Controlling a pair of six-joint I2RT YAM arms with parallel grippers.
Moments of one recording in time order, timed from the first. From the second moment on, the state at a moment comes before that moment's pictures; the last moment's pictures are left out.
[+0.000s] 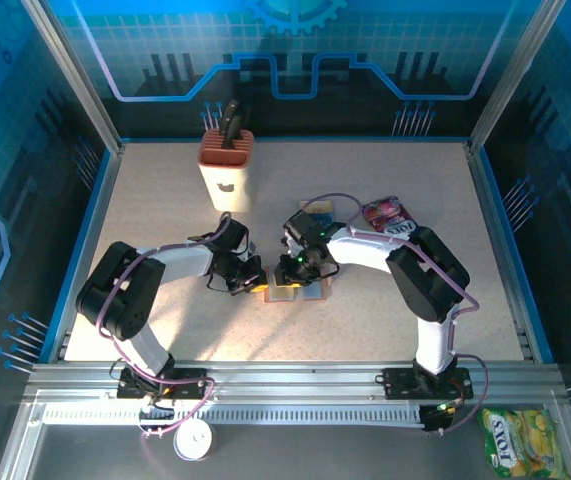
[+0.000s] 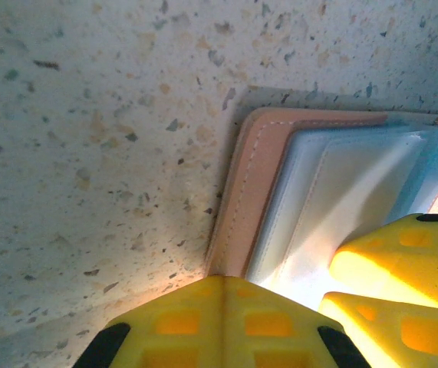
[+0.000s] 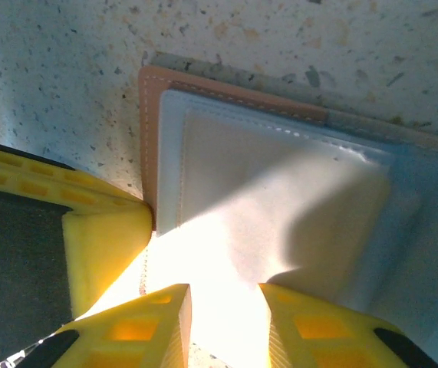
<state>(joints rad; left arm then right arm) -0.42 1.68 0.79 -0.33 0.53 -0.81 0.73 1.91 1.19 -0.50 -0.41 0.64</state>
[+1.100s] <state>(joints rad) -0.42 1.61 0.82 -0.41 0.49 -0.80 0.63 1.84 0.99 -0.31 -0.56 0.66</state>
